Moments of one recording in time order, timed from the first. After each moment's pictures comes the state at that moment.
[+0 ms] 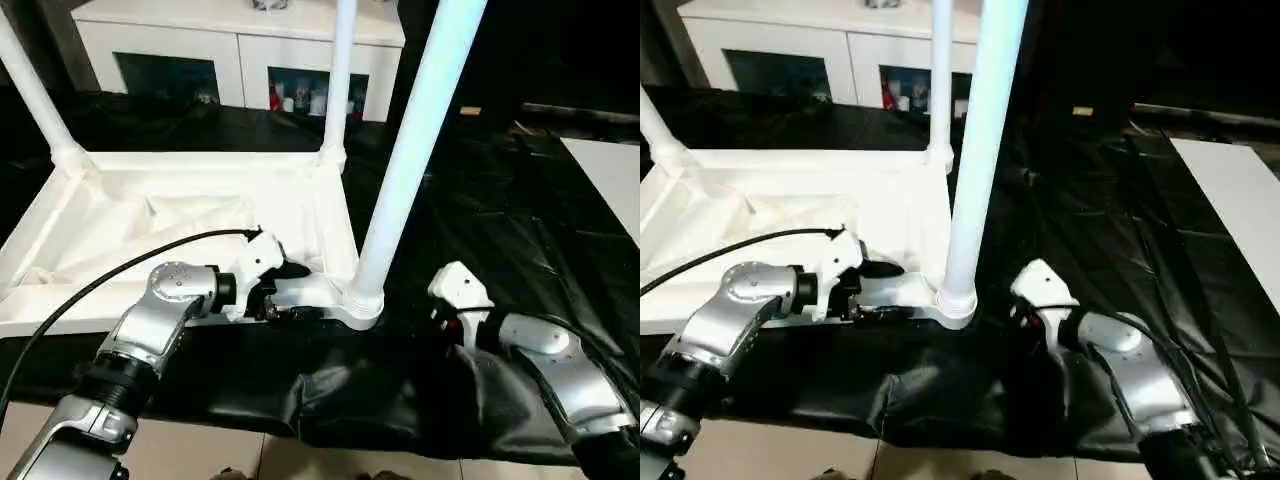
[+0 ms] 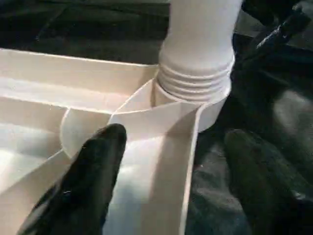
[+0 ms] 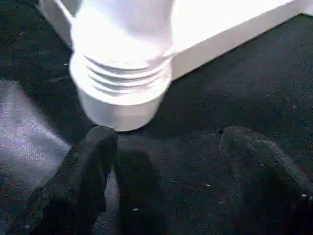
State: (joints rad) left arm -0.51 0.43 -0.30 0.42 -0.11 0.12 -1.10; right arm -0.20 -0.48 0.19 0.13 0.05 0.19 0.81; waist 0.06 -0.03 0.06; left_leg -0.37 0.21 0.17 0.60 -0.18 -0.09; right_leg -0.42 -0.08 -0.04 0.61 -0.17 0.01
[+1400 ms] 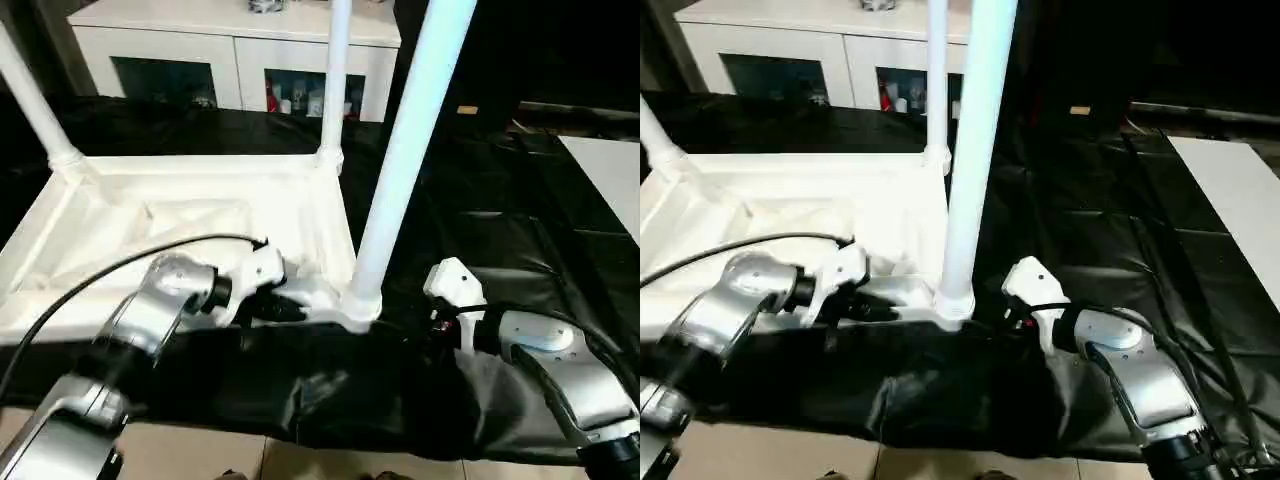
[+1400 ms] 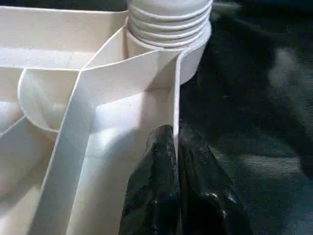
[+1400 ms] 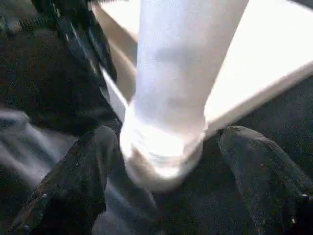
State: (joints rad) left arm -0.51 0.47 -0.34 0.43 -0.05 0.12 -1.25; right arm -0.18 -0.48 0.18 -0.03 0.19 0.29 0.90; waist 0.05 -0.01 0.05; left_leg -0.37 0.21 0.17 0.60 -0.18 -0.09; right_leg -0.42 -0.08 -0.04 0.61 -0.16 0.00
